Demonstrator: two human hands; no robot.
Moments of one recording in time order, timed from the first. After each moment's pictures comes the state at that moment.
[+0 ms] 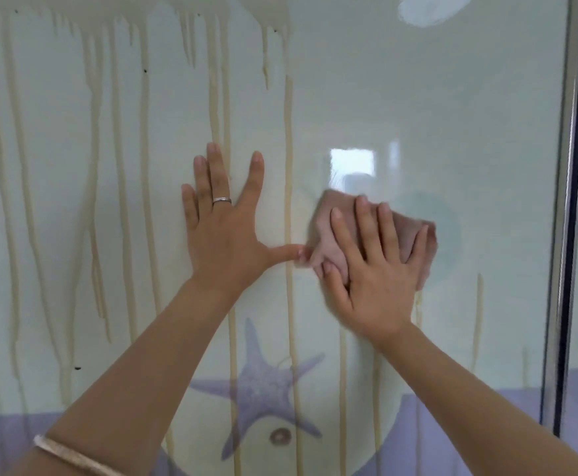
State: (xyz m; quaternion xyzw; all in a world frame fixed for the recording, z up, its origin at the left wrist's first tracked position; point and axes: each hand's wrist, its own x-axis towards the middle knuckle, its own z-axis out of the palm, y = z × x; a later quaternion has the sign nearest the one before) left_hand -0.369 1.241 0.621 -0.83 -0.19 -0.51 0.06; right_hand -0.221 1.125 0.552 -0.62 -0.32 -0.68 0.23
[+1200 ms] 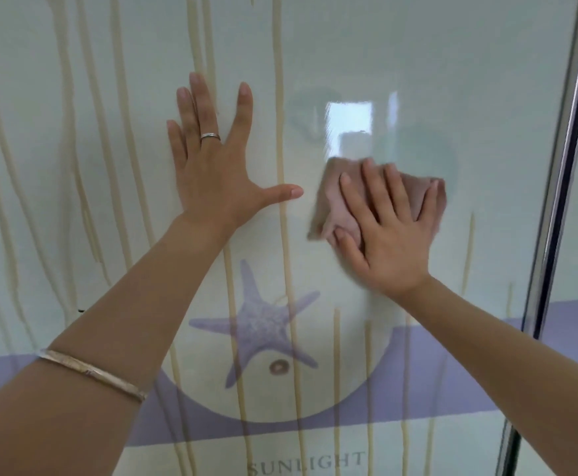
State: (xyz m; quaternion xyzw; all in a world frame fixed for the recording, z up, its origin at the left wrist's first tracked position) left_hand -0.371 1.242 0.622 -0.83 -0.19 -0.51 0.07; right_hand -0.210 1.098 0.529 -0.62 -0.35 -0.68 0.17
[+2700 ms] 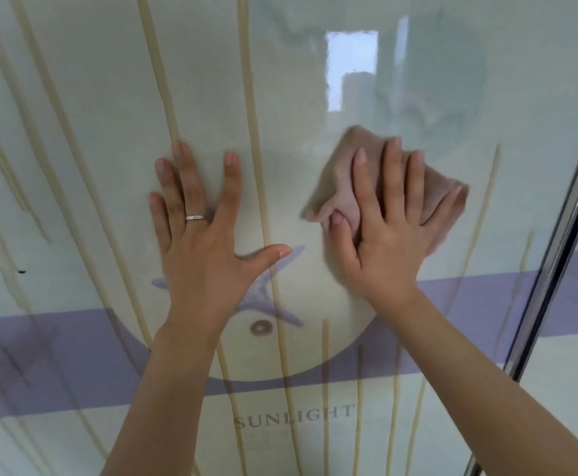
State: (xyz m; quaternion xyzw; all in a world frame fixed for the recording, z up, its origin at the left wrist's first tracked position) left_hand -0.360 1.239 0.486 -0.82 -0.18 -0.53 0.05; right_hand -0.218 1.107 0.466 -0.66 -0.29 -0.63 0.30
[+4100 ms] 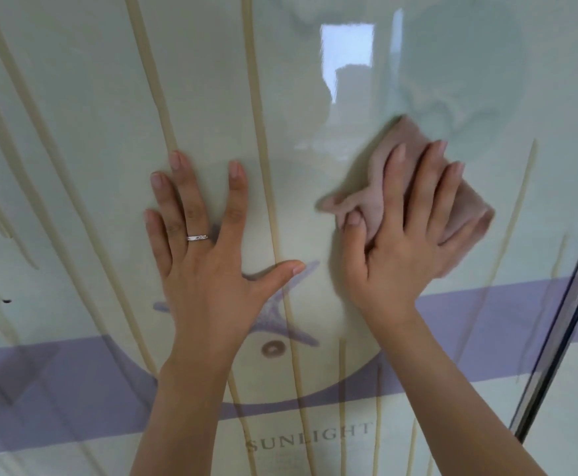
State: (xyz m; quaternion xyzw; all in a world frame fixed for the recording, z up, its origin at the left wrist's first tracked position) left_hand -0.359 1.240 0.486 -0.82 -0.18 -0.54 0.05; right_hand -0.233 1.131 0.467 -0.66 -0.17 -0.63 0.37
